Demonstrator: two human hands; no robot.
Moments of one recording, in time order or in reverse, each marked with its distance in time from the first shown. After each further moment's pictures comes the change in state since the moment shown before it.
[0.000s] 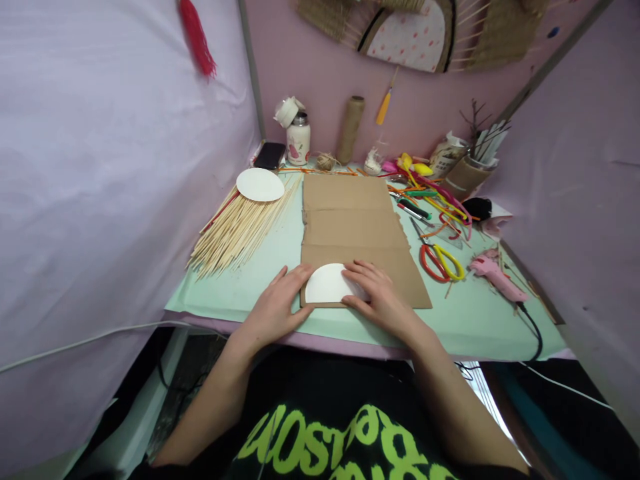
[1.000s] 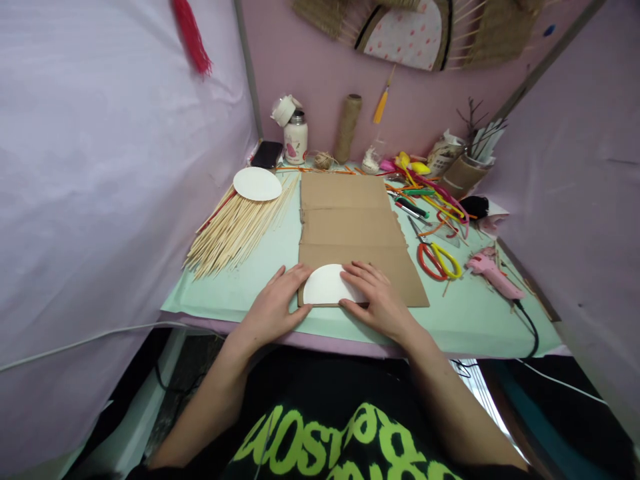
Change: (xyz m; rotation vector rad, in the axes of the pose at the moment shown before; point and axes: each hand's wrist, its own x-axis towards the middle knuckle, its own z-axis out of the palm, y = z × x) left_hand 0.001 -0.002 0.001 -0.021 -0.007 0.003; right_hand -0.006 -0.002 0.004 -0.041 0.083 -0.069
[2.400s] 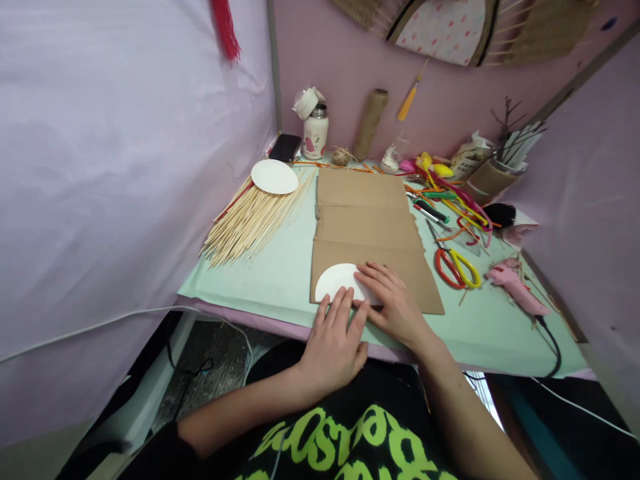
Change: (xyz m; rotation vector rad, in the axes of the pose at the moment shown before) left_hand -0.022 0.073 0.081 0.348 0.105 0.006; right_hand -0.004 0.006 0.005 -0.059 0.020 -0.090
